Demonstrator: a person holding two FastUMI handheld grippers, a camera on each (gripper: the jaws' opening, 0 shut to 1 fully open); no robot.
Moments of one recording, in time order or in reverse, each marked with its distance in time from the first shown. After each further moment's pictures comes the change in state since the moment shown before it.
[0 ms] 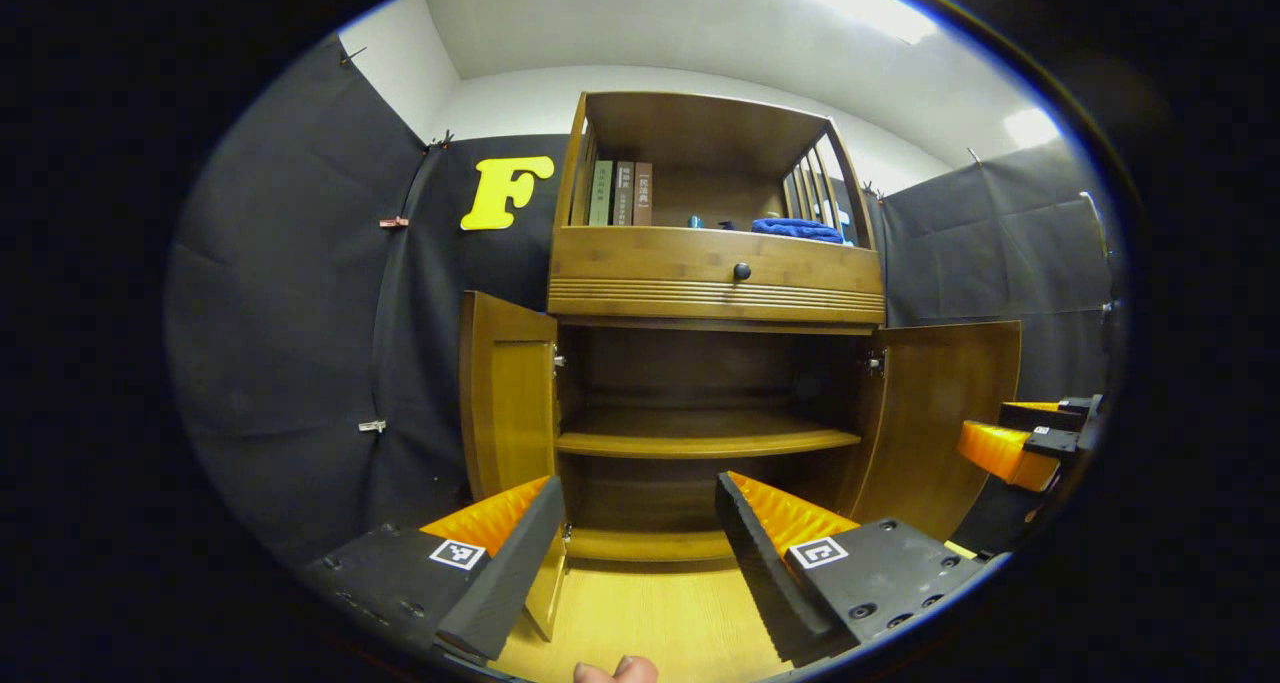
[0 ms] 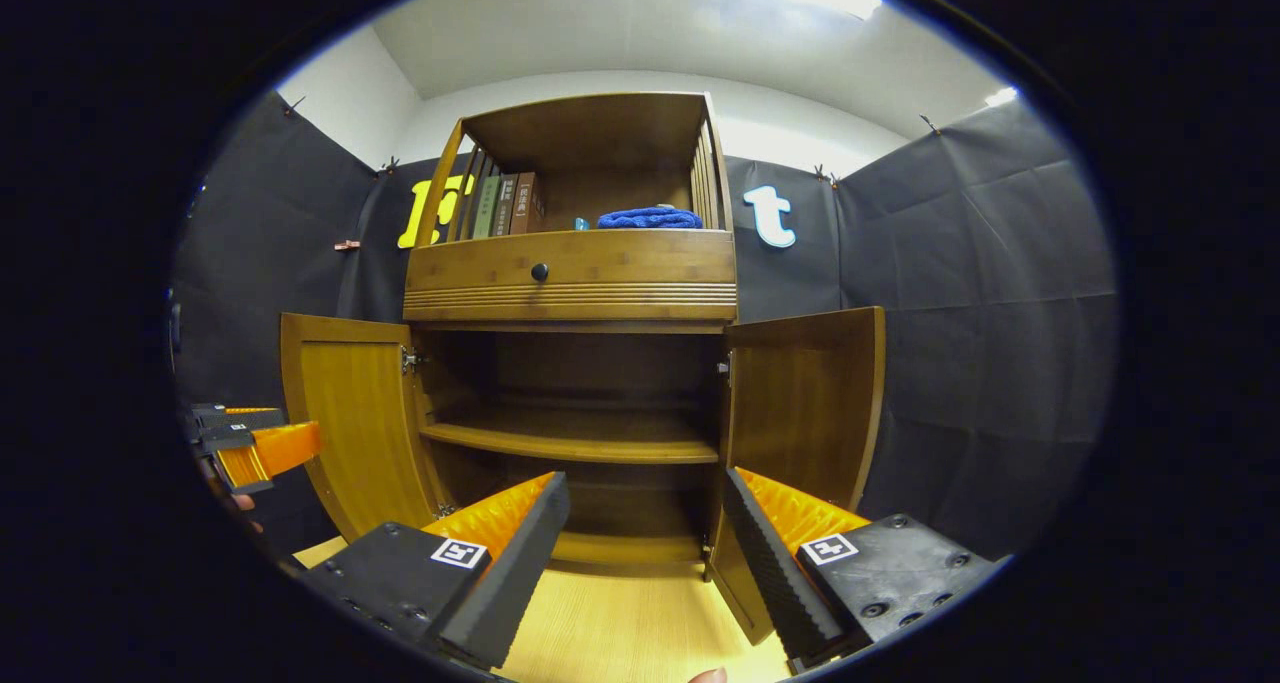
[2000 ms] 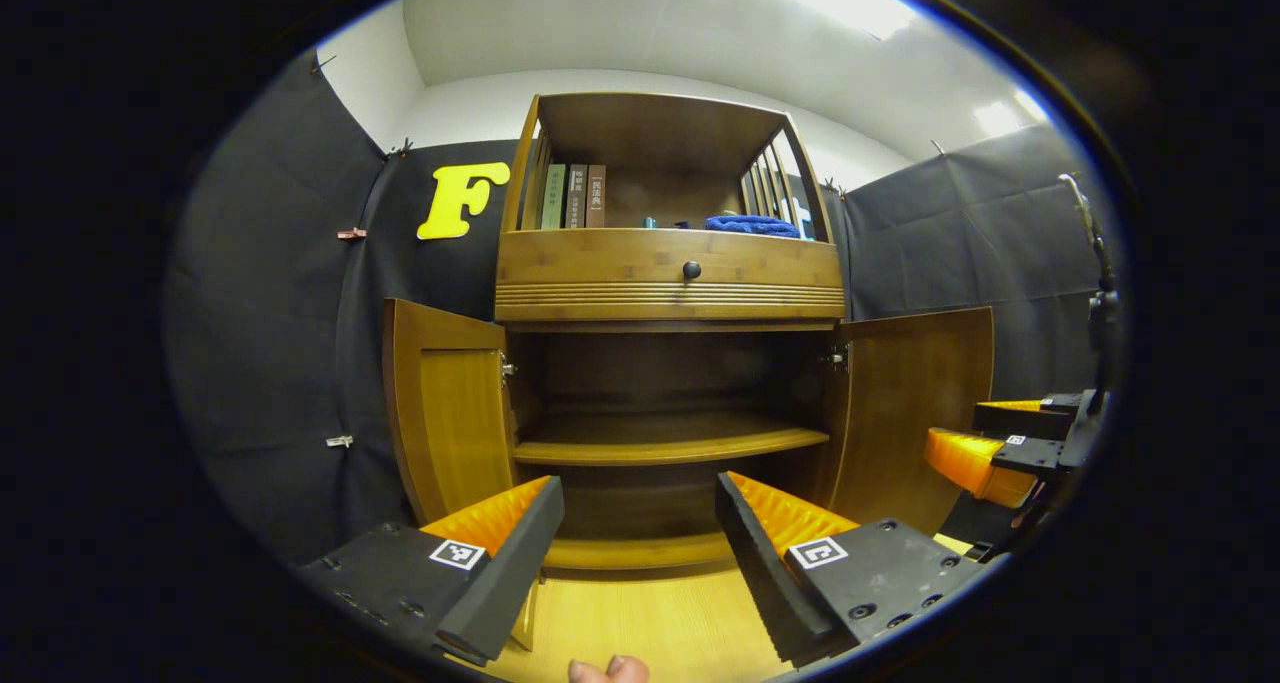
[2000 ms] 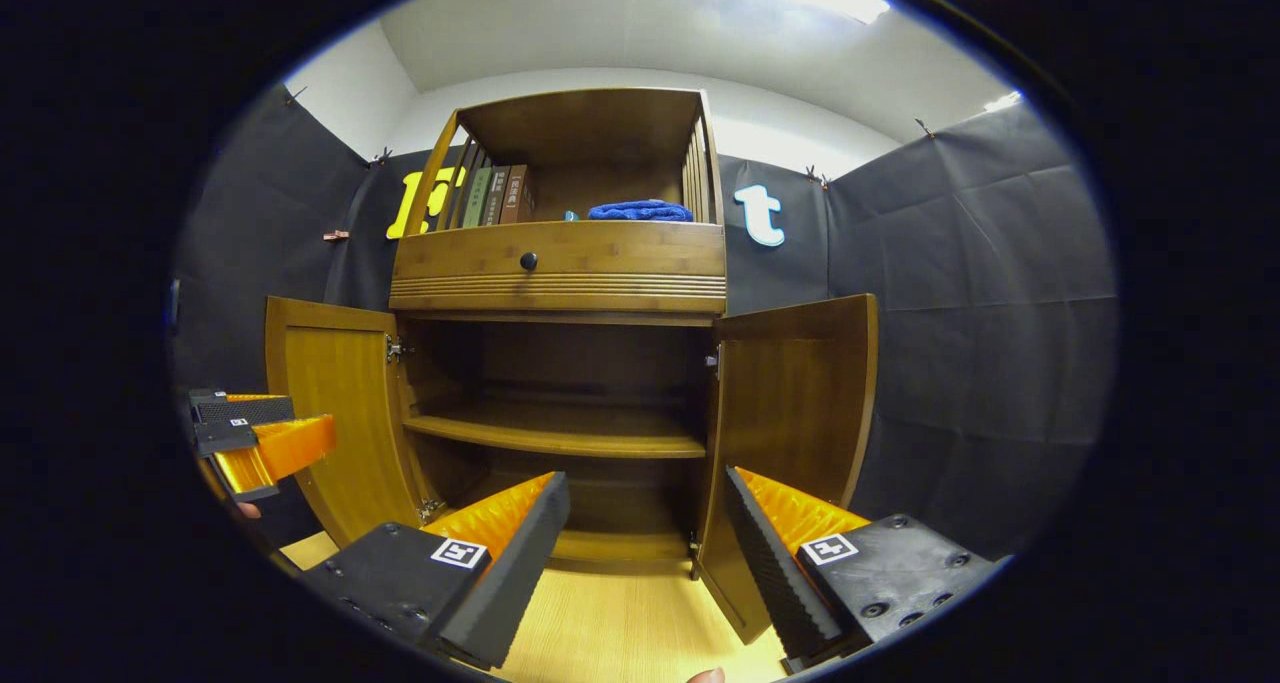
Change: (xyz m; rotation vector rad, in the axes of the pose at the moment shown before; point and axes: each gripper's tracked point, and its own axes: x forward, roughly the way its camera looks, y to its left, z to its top) left arm 0.014 -0.033 -0.003 0.051 -0.005 -0.088; right arm 0.003 -0.002 -0.012 -0.015 0.009 -0.039
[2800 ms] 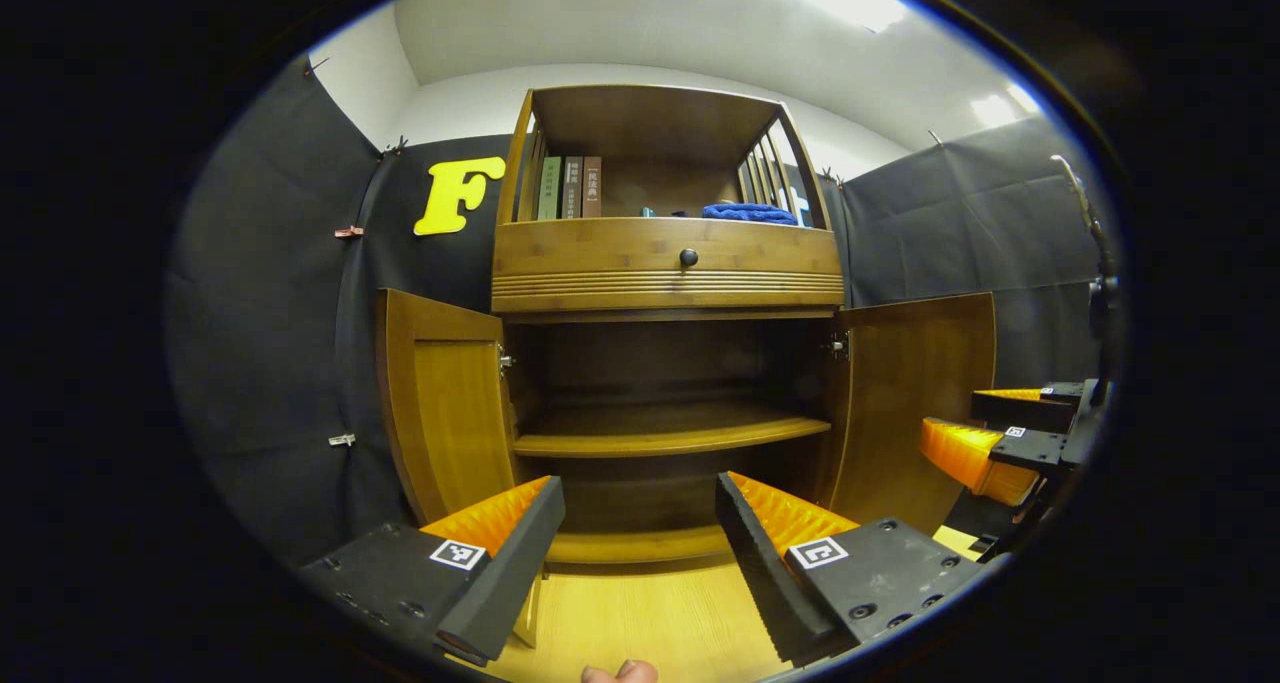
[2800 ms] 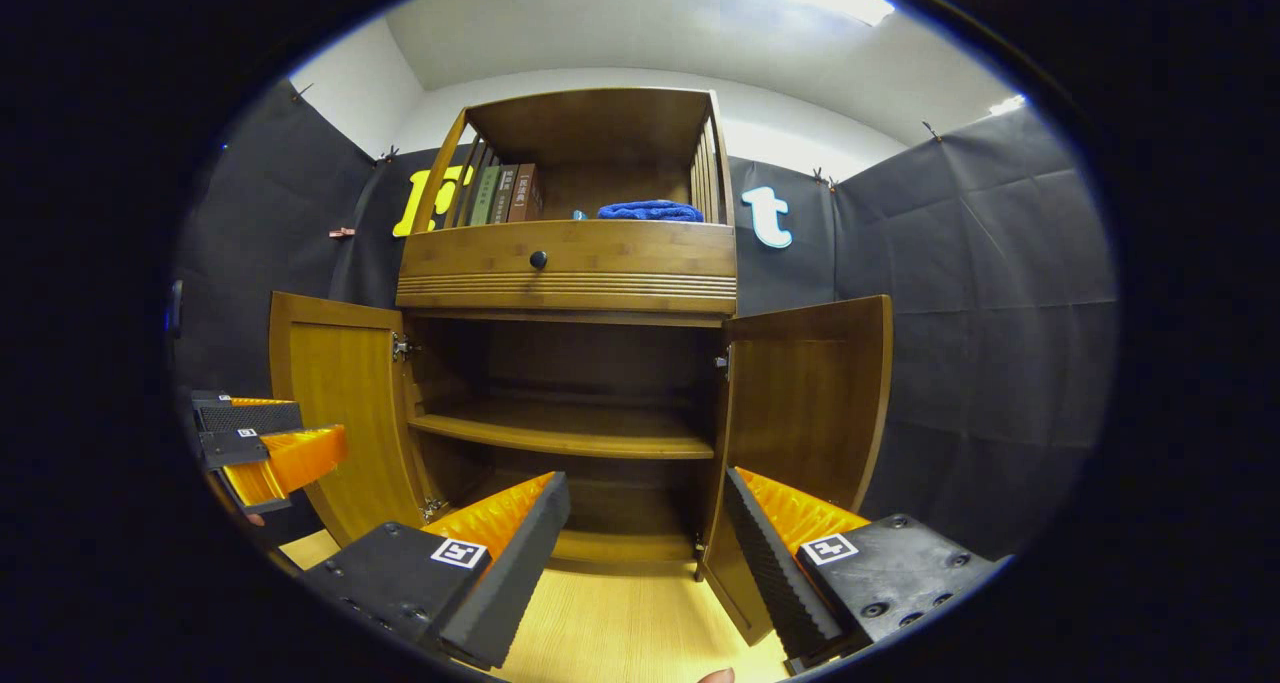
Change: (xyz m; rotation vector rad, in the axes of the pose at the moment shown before) left arm 0.002 -0.004 -0.008 0.010 0.024 -0.006; right arm 0.001 0.009 -0.001 -0.011 -0.006 0.012
